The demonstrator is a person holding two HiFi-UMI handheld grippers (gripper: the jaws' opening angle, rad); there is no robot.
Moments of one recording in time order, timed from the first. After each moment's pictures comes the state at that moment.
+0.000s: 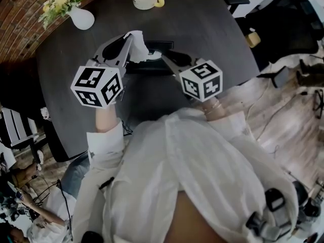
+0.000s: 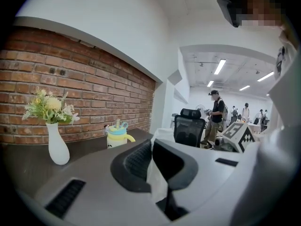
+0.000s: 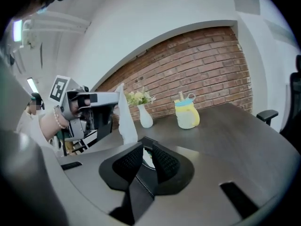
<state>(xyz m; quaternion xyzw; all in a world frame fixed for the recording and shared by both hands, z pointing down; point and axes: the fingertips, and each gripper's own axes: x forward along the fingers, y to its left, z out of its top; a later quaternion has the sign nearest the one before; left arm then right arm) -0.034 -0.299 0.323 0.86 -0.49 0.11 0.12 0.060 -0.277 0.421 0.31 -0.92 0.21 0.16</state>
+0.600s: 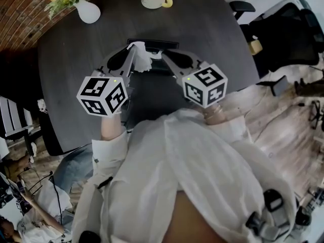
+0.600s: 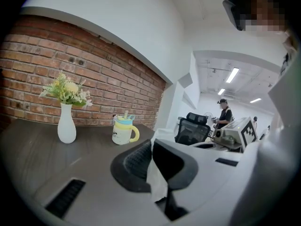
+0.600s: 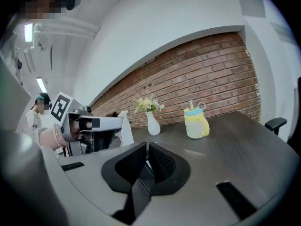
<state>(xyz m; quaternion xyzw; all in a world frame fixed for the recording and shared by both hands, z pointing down) -0.047 -0.267 0.349 0.83 -0.52 0.07 0.19 0.039 -0.268 0.386 0.27 -0.94 0.18 0.12</state>
